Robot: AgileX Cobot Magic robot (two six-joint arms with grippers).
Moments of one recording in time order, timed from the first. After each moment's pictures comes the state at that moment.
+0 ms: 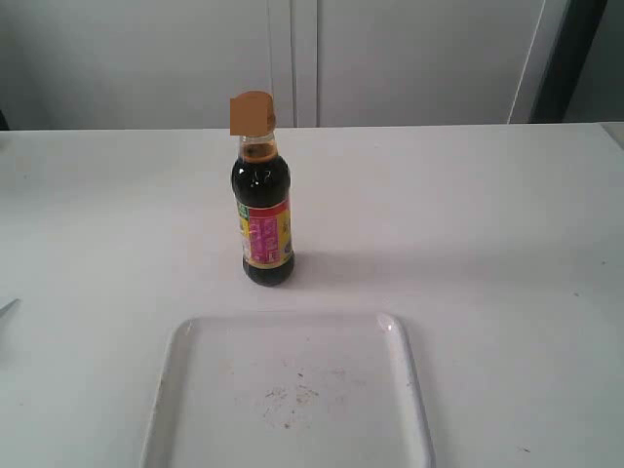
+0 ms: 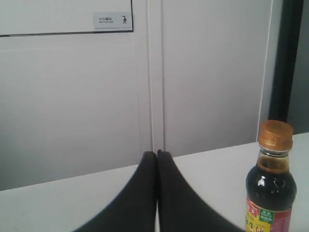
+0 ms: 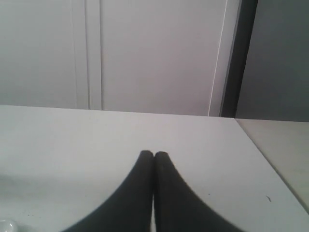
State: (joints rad) left arm 0.00 0.70 -0.30 0.68 -0.54 -0.62; right arm 0.03 0.01 -0.01 -0.04 0.07 0.01
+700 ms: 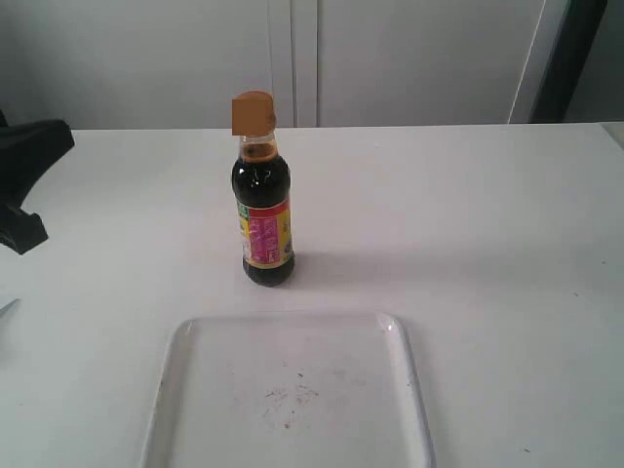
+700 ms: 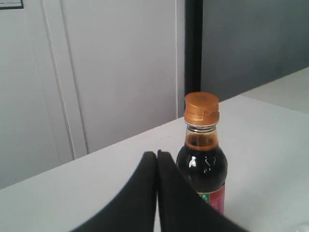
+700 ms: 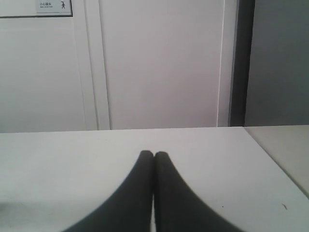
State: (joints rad) left arm -0.01 1.13 -0.40 0.90 -0.93 -0.61; right arm 0.03 0.01 -0.01 0.01 0.01 0.07
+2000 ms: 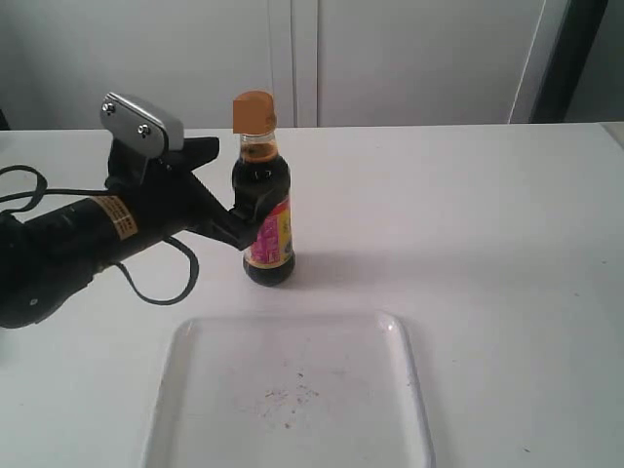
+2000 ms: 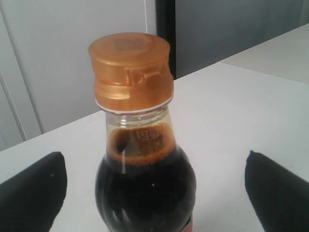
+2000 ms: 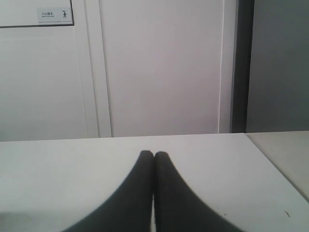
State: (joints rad) left arm -0.51 1.69 -0.70 0.34 -0.86 -0.16; right arm 0.03 0.01 -0.01 0.02 -0.01 0.07
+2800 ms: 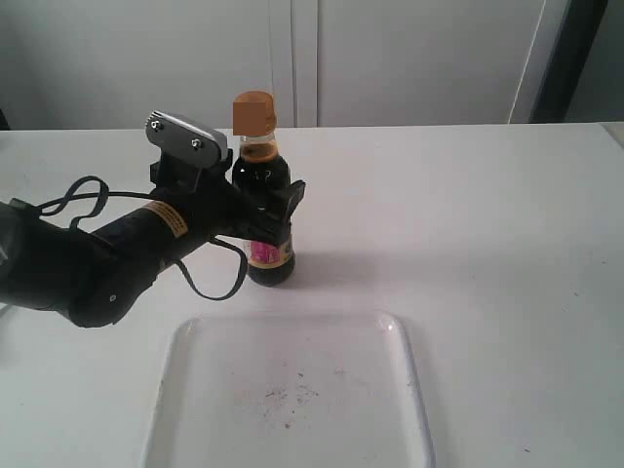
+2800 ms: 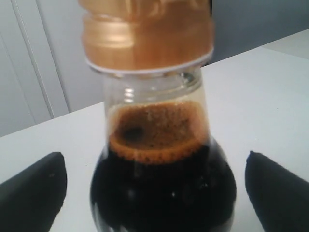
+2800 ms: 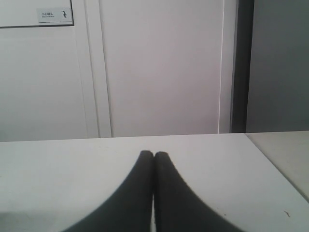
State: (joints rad) left arm -0.61 1.85 -0.82 0.03 -0.84 0.03; right arm 0.03 0.01 -0.01 0.02 -0.01 0.07
